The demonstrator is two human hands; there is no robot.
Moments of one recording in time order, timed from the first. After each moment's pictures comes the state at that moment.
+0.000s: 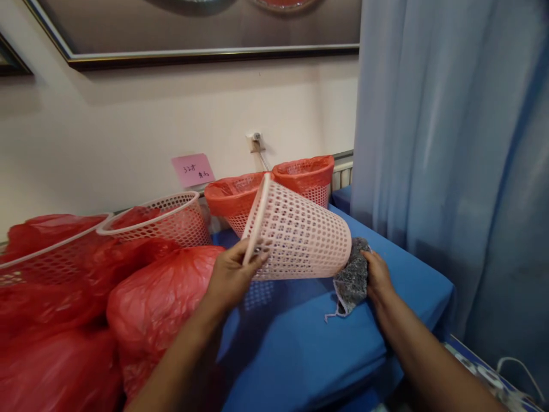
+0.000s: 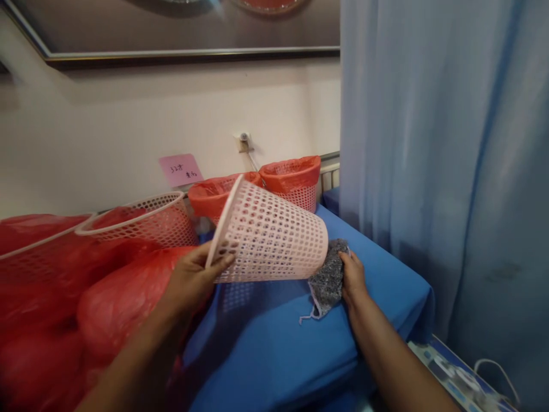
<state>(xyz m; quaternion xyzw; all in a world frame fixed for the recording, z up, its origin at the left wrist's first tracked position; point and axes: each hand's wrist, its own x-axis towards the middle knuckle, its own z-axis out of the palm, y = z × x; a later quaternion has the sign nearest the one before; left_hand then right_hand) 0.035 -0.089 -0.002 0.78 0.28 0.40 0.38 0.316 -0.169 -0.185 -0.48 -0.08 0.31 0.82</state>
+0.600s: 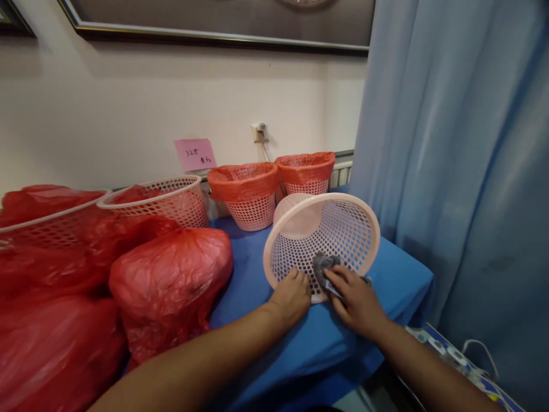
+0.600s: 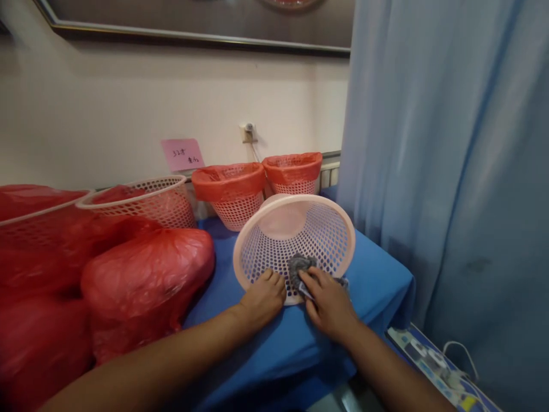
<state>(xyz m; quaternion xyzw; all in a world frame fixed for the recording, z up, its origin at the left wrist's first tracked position) 0.080 -0.138 -0.122 0.97 0.07 -0.01 -0.25 0.253 -0.260 -0.179 -0.63 -0.68 -0.11 0.36</state>
